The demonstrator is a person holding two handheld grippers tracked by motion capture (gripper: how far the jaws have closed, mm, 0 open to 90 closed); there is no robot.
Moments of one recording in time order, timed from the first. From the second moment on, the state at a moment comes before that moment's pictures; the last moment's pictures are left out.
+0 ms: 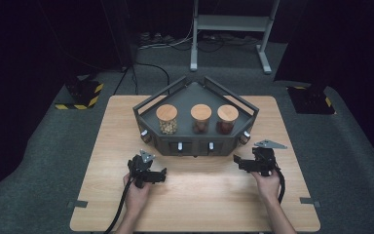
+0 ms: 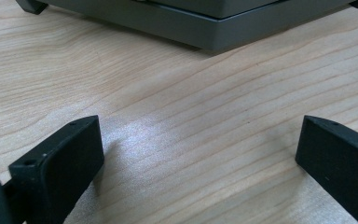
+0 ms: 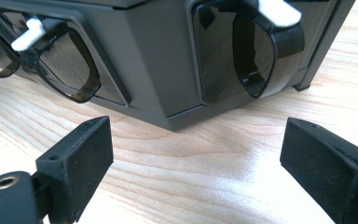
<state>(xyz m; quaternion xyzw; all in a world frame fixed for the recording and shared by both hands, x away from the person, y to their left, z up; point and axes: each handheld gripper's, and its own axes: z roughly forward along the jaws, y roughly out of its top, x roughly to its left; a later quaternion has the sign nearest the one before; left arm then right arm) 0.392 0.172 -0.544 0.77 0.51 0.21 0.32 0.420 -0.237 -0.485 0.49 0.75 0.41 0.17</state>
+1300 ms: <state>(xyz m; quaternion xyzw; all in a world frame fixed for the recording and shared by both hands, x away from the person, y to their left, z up) 0.392 0.172 -0.544 0.77 0.51 0.21 0.32 0.413 -0.228 -0.507 0.49 0.76 0.39 0.17</state>
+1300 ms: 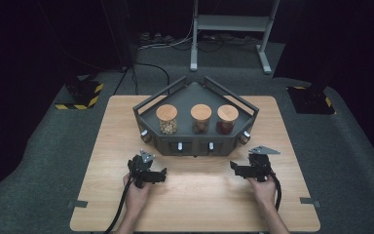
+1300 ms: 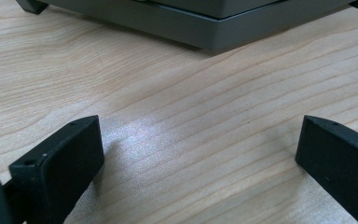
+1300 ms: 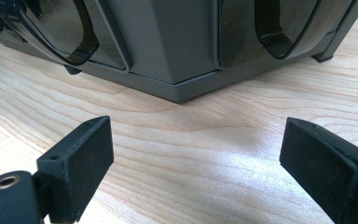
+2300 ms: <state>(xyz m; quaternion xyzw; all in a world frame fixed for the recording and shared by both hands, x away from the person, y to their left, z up) 0.392 0.172 -0.544 0.77 0.51 0.21 0.32 0.412 -0.221 -0.514 0.48 0.77 0.37 0.18</state>
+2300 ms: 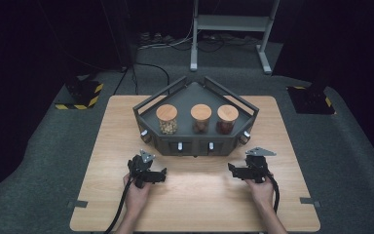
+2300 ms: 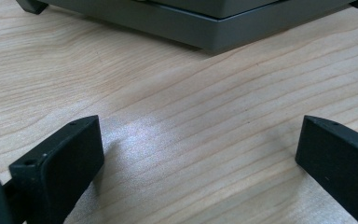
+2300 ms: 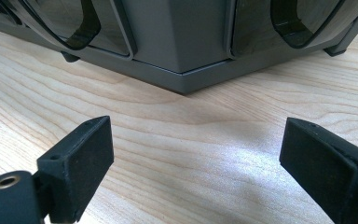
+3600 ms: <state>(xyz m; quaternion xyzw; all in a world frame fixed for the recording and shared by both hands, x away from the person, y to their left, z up) 0.392 0.172 -0.544 0.77 0.51 0.21 0.32 0.422 -0.207 -0.533 0.48 0.79 0.35 0.17</state>
